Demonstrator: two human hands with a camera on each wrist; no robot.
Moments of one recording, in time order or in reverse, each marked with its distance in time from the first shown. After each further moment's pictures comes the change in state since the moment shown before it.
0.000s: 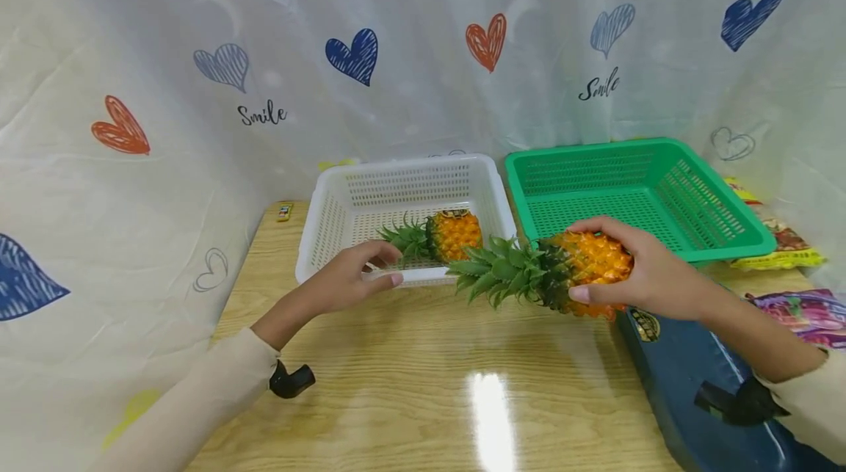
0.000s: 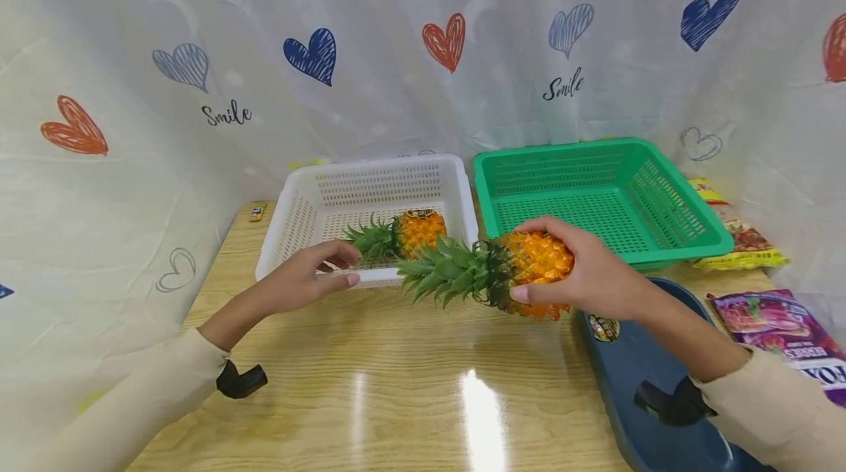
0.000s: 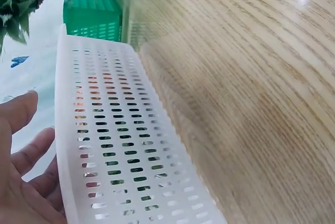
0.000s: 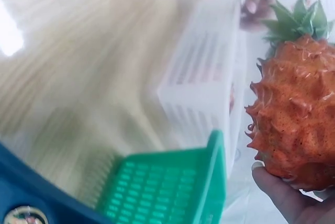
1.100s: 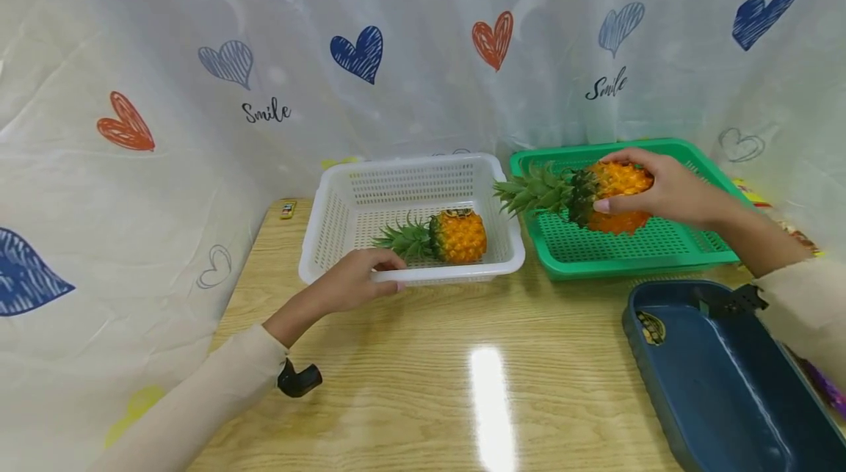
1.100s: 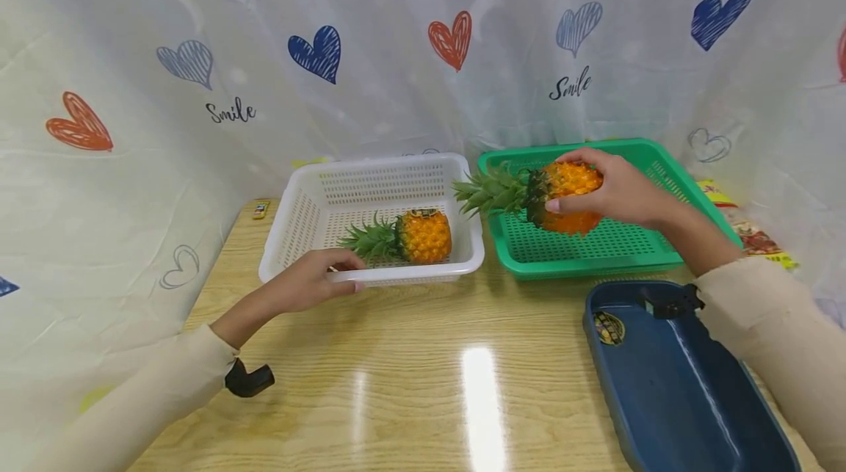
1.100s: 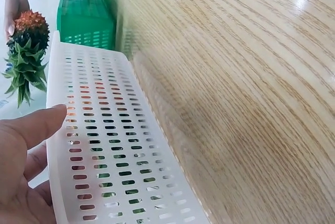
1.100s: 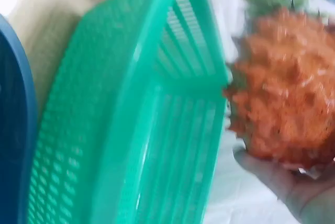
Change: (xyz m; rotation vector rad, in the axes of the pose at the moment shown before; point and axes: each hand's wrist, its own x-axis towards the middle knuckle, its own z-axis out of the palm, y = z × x) left_hand 0.008 0.000 0.007 0.047 -0.043 -0.074; right_hand 0.067 0.043 -0.083 -0.179 0.039 0.187
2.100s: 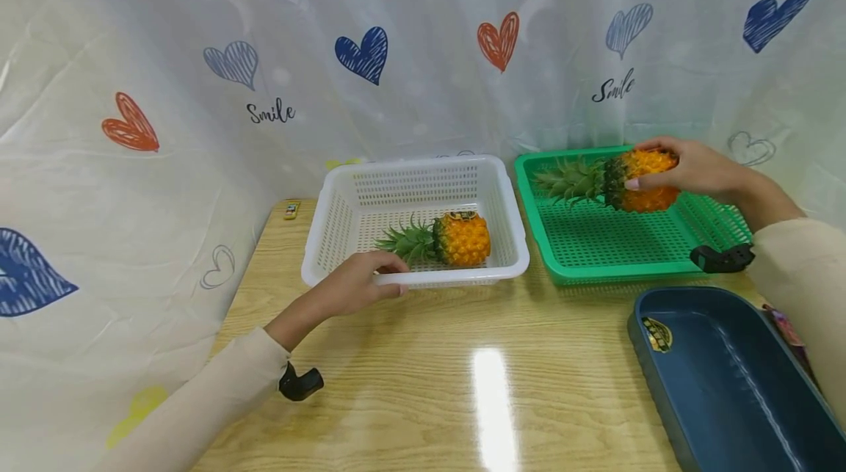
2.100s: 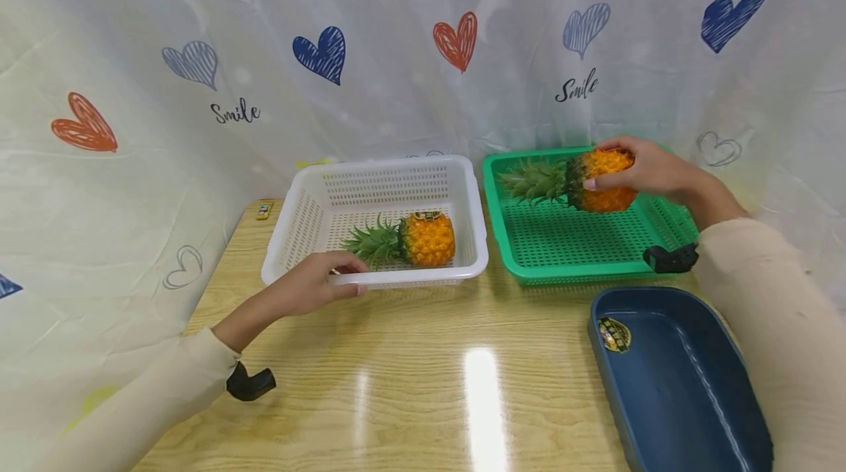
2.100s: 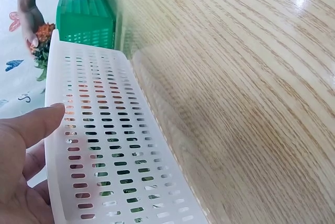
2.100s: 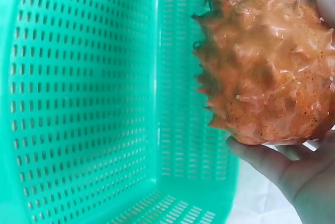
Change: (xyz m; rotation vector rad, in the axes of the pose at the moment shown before) left_hand -0.002 0.000 0.001 0.008 0.008 -0.003; right_hand 0.046 0.069 -0.042 -0.121 -0.067 0.122
